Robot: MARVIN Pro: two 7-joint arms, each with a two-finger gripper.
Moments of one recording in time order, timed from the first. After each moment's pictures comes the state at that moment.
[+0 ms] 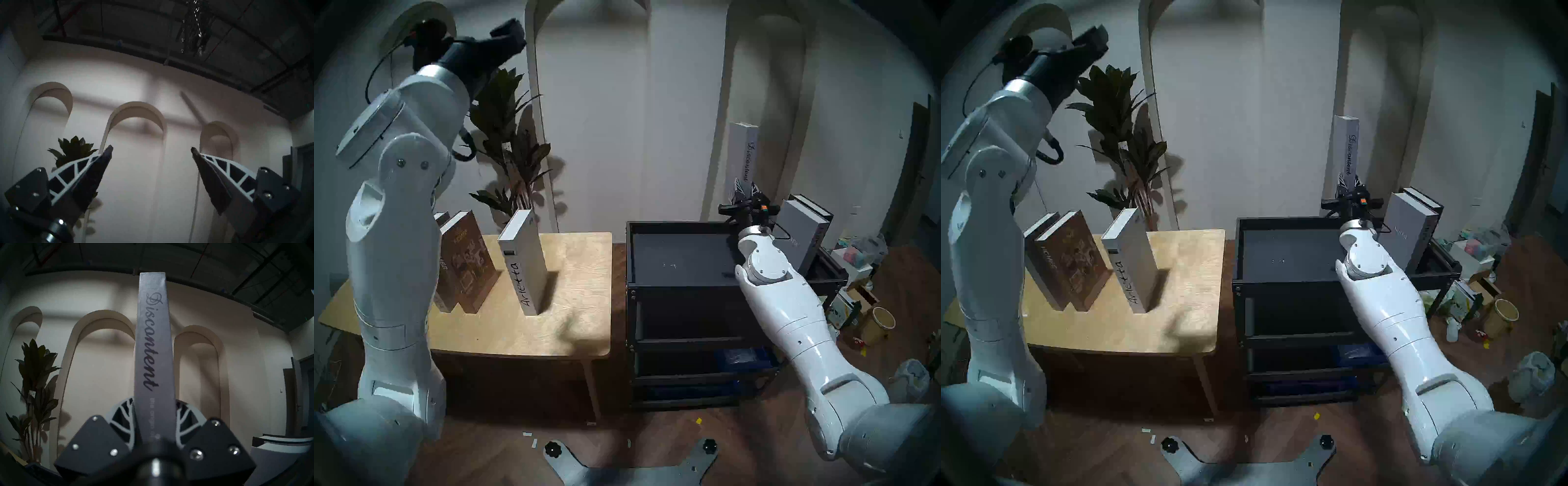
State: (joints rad) left arm 0.97 -1.08 -1.55 -2.23 -0.85 0.60 0.47; right arm -1.06 -1.21 1.34 -1.25 0.25 -0.34 -0.21
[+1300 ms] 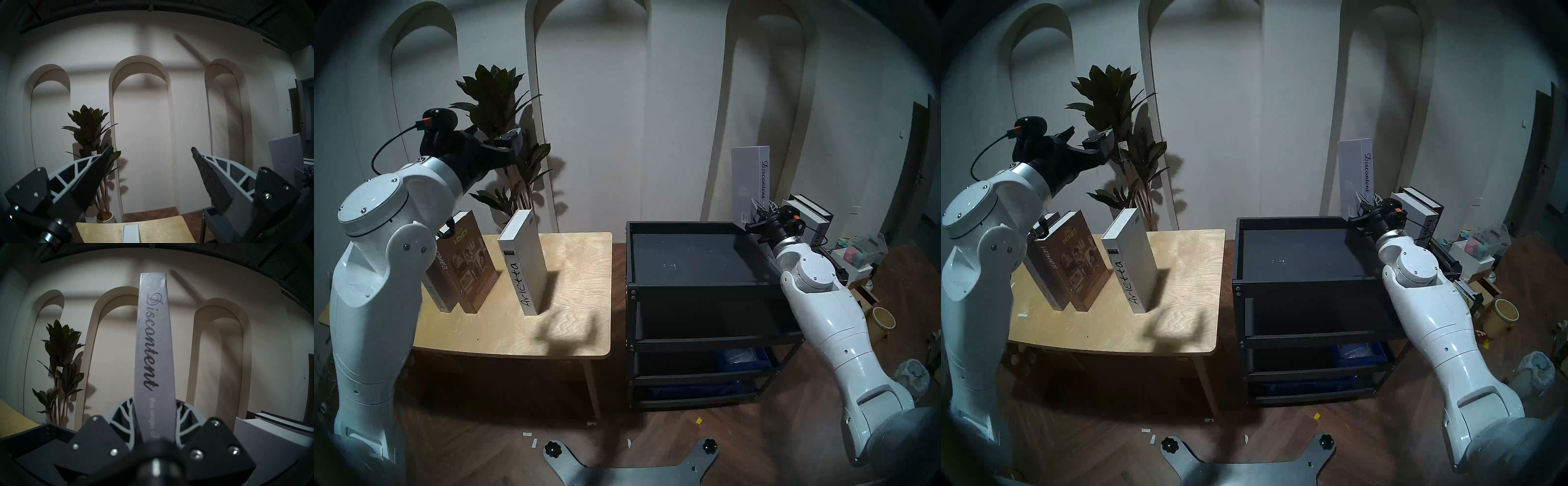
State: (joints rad) left arm 1.37 -0.90 -1.70 -2.30 -0.77 0.65 0.29; right arm -1.20 -1.00 1.46 -1.34 0.47 -0.17 0.12
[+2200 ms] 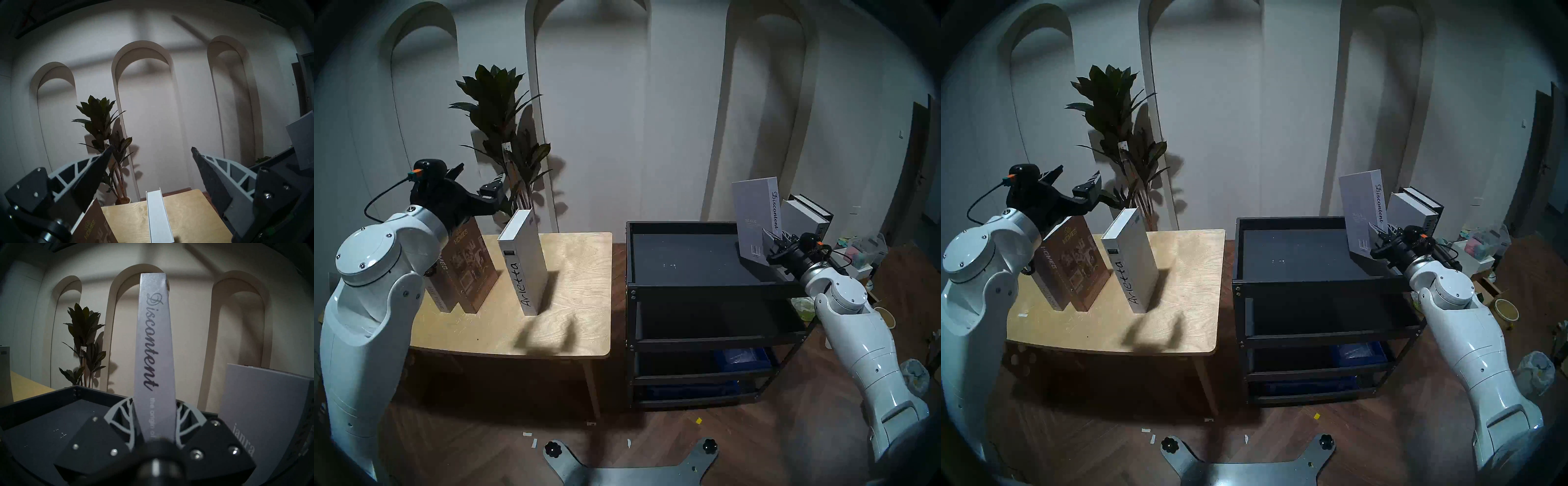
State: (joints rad) left arm 1.70 -0.86 -1.86 -2.32 -0.64 0.50 0.16; right arm -1.39 -0.88 1.57 -1.35 0.61 -0.11 0.38
